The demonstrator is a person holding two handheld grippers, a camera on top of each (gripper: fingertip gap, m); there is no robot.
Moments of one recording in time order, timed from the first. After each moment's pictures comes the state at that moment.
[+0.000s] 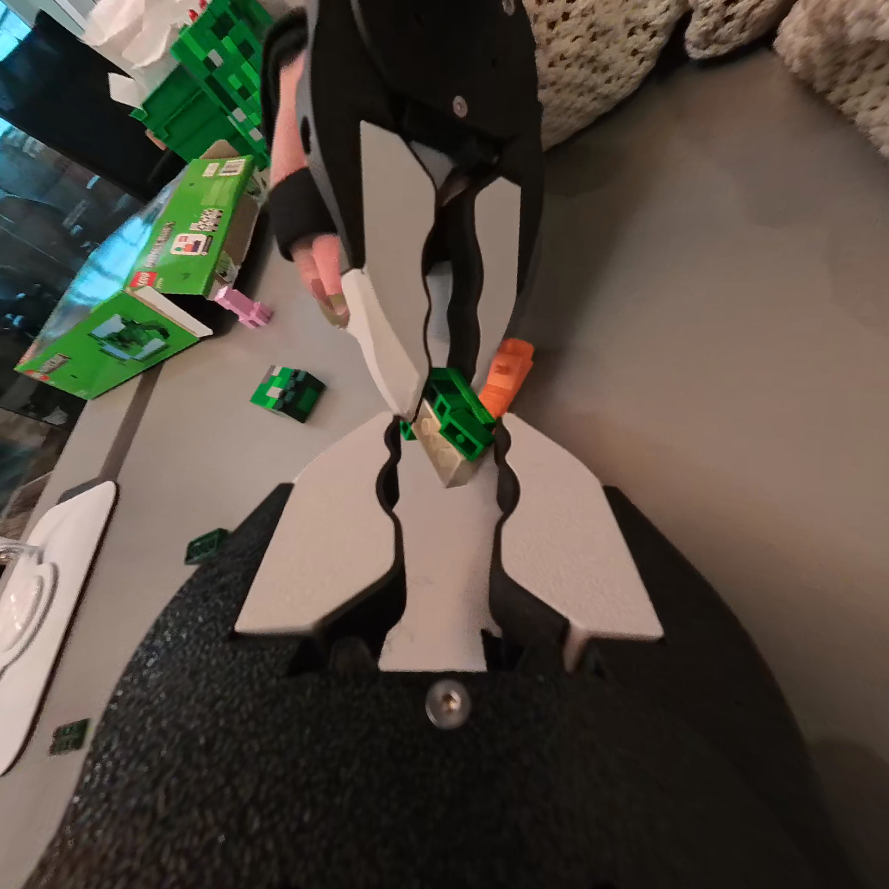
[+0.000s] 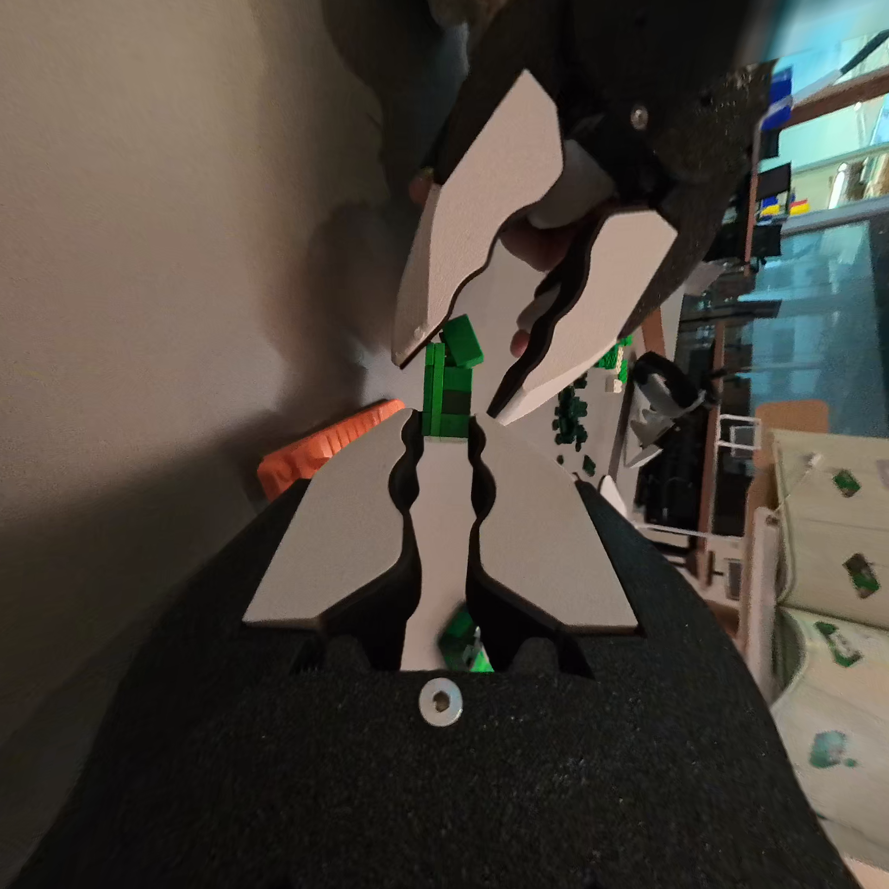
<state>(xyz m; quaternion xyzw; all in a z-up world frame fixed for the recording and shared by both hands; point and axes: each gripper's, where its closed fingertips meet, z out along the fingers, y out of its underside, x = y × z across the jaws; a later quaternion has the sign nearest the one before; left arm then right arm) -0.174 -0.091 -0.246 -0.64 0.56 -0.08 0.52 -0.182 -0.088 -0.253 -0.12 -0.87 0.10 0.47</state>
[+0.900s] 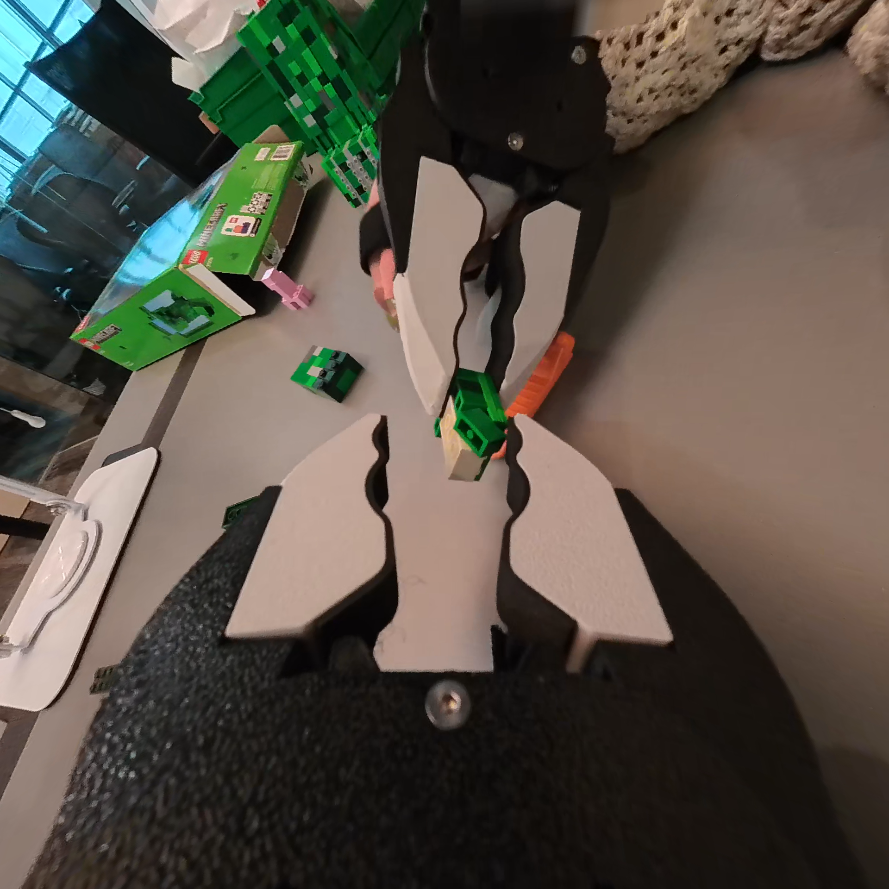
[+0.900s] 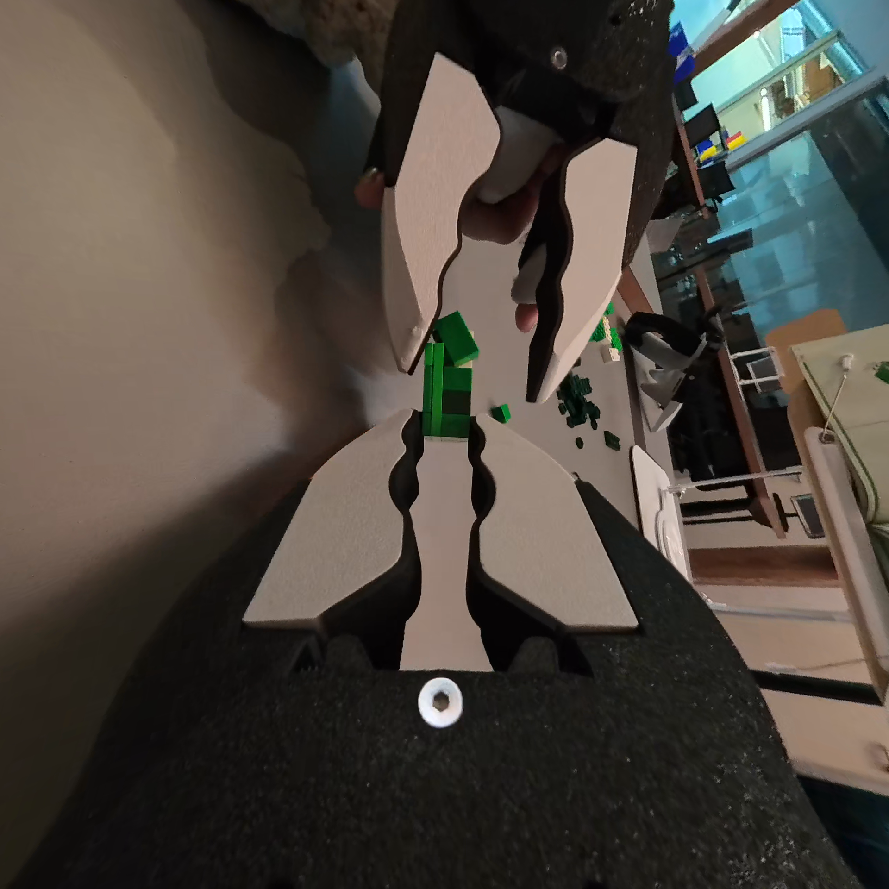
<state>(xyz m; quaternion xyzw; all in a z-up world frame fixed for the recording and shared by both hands) -0.190 -0.084 -0.237 -0.65 0.53 -0.06 0.54 -0.192 -0.083 -0.254 -0.22 -0.81 0.19 0.51</state>
